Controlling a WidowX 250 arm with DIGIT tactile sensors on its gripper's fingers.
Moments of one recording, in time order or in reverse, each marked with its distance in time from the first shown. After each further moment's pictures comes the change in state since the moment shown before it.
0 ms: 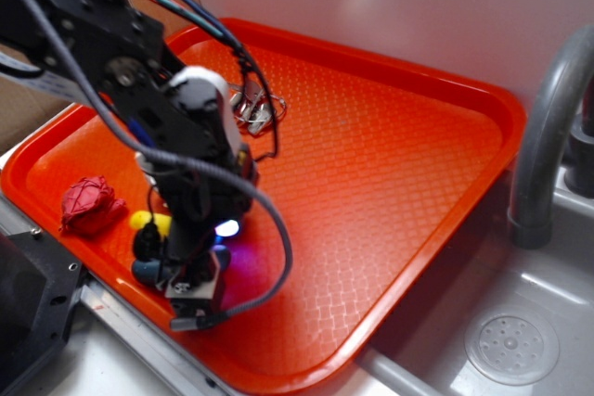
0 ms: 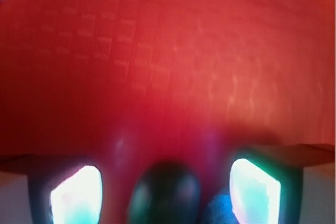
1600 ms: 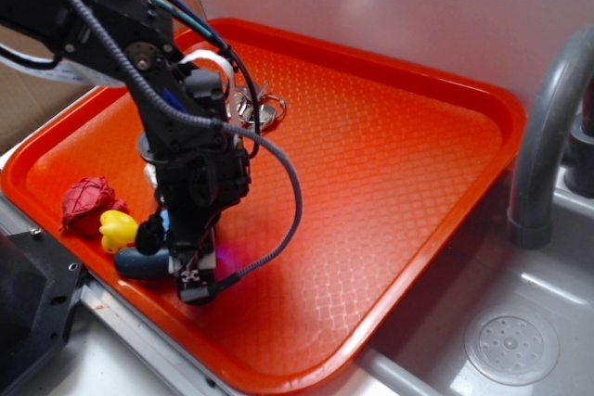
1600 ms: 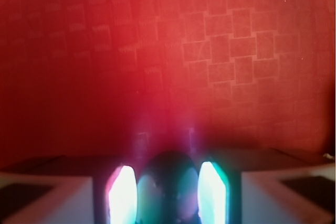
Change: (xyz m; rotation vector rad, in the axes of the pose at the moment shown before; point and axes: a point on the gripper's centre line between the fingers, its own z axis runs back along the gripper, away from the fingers) arm -0.008 0.009 -0.013 -0.032 0.099 0.173
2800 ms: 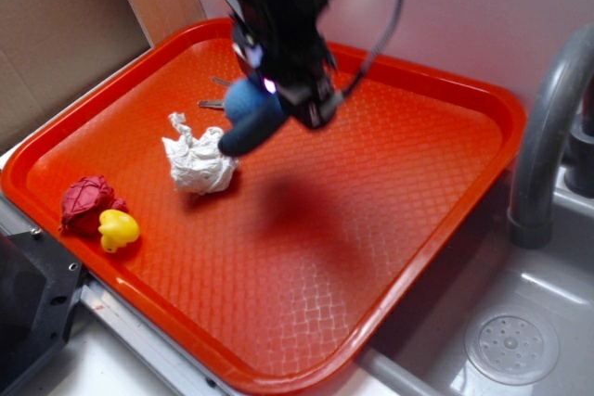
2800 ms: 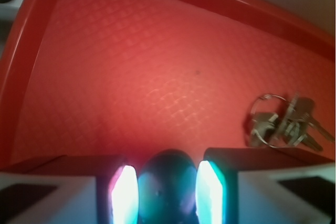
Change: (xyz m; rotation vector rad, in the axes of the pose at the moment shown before) arm 0.078 0.064 0.120 0.111 -0.301 0.523
